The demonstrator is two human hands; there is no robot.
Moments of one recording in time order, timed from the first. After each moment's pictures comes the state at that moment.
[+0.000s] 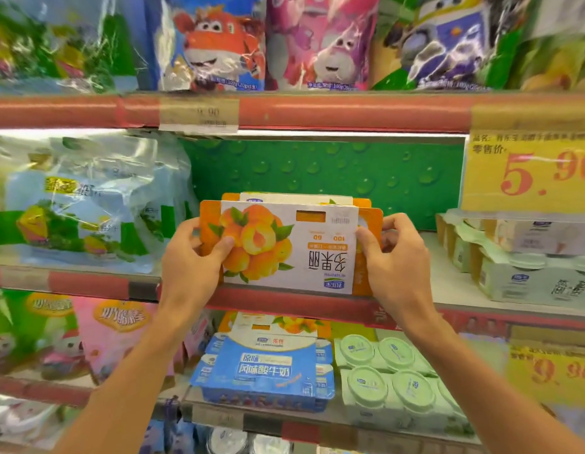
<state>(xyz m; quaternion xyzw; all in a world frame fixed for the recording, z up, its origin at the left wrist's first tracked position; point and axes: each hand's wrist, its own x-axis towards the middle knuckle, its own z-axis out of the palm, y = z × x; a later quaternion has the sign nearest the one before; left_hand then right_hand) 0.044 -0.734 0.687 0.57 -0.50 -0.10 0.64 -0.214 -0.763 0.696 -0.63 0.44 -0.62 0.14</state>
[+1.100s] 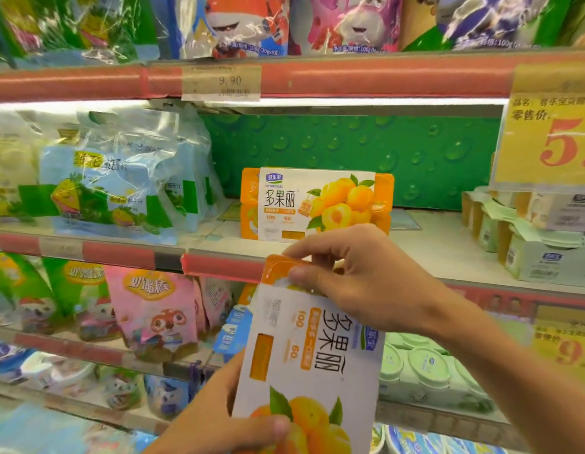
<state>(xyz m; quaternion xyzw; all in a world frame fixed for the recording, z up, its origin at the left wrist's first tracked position) 0.015 -0.594 0.610 0.45 -0.55 -0.57 0.41 -0.184 -0.683 0.729 -0.88 0.26 -0.33 0.22</state>
